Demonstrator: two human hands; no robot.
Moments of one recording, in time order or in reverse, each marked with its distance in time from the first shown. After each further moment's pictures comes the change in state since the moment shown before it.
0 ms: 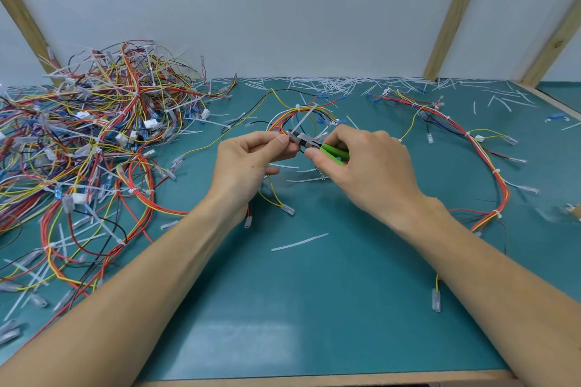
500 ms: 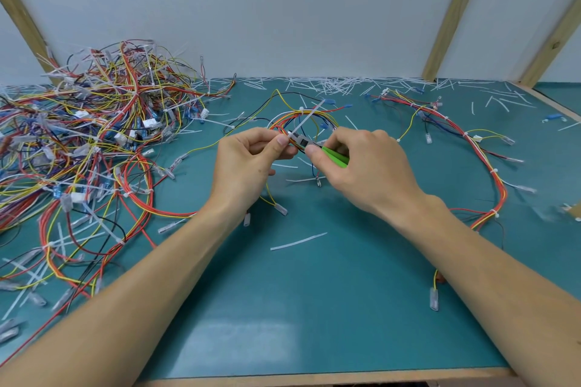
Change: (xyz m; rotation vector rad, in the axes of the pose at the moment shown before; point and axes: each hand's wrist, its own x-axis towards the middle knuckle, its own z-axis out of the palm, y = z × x) left_hand -0.002 -0.002 0.002 0.087 0.020 0.155; right_hand 0.001 -0.001 -0.002 0.045 -0.053 0.014
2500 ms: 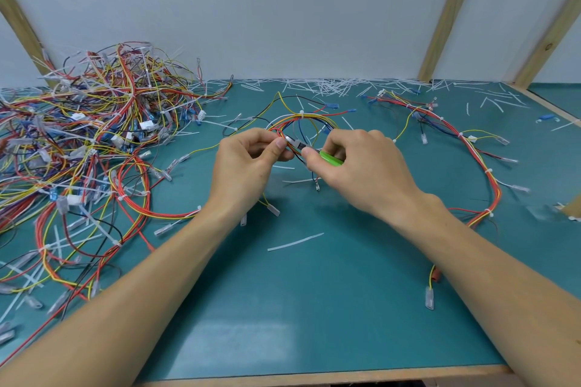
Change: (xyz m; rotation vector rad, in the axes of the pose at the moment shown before) left_hand 0.002 -0.004 0.001 0.086 0.001 0.069; right_hand 0.001 -0.006 -0.007 -0.009 -0.036 0.046
